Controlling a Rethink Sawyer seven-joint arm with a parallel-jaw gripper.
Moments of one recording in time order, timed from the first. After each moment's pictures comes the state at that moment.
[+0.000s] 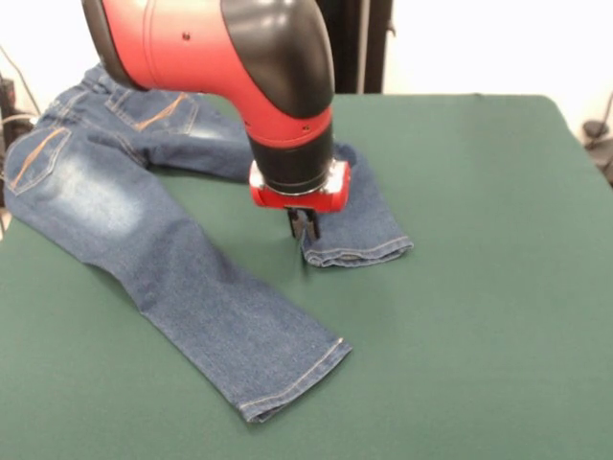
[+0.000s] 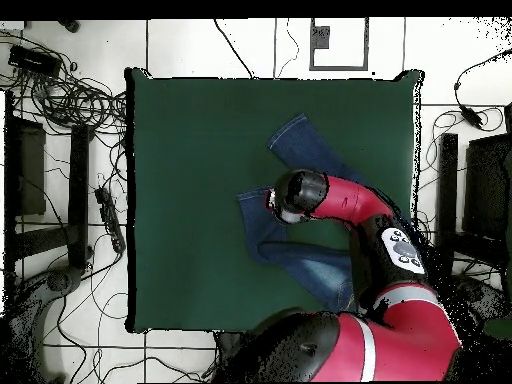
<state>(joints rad) -0.37 -0.33 0.12 1.43 -0.12 0.71 1.73</state>
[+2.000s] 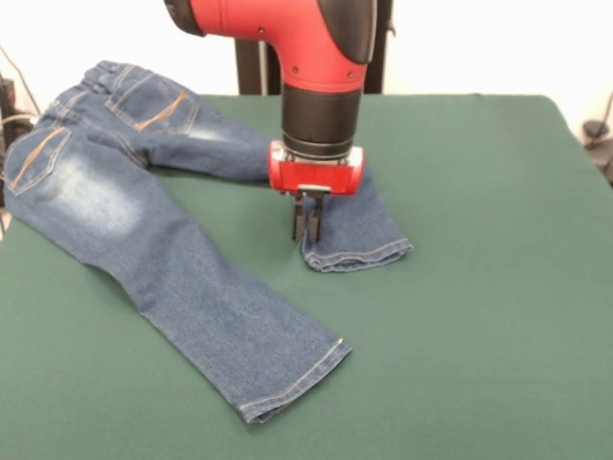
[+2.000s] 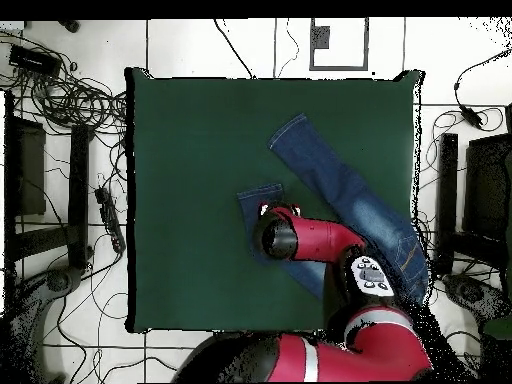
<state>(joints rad) -0.25 -0.41 0.00 1.68 -0.22 0.09 1.73</state>
